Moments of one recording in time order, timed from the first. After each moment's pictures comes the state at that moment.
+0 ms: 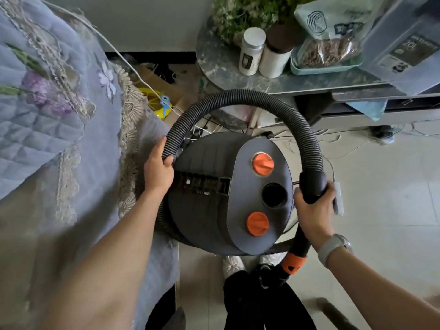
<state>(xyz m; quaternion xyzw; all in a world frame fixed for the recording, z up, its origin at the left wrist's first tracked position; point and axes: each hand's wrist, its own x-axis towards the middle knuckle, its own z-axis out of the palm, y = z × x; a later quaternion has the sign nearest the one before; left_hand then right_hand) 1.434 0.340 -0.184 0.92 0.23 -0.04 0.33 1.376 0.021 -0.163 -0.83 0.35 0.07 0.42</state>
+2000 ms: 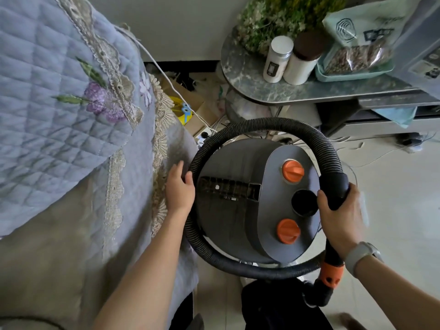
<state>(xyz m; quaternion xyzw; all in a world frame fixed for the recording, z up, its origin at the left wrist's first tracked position) 1.400 0.356 -0.191 0.88 0.30 -0.04 0.37 1.379 0.042 -0.147 -0.90 0.29 0.09 0.32</state>
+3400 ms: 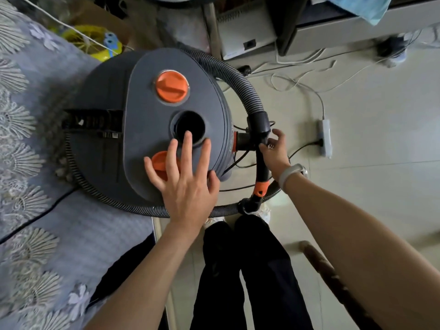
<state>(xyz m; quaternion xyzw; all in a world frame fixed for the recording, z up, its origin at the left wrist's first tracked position) 1.293 0.089 -0.212 1.00 0.01 0.07 -0.05 1.371 -0.087 -0.325 -0.72 0.32 0.24 0.56</state>
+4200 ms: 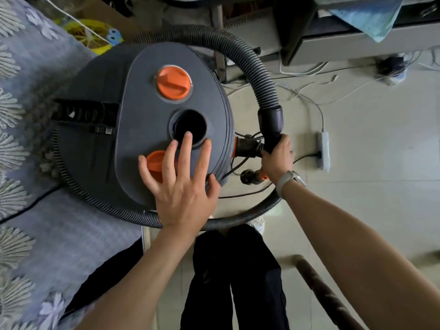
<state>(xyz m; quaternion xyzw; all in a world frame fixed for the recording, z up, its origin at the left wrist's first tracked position) 1.294 0.089 -0.219 0.99 0.01 0.10 -0.06 1.380 -0.091 -0.345 -0.90 0.23 0.19 0.32</state>
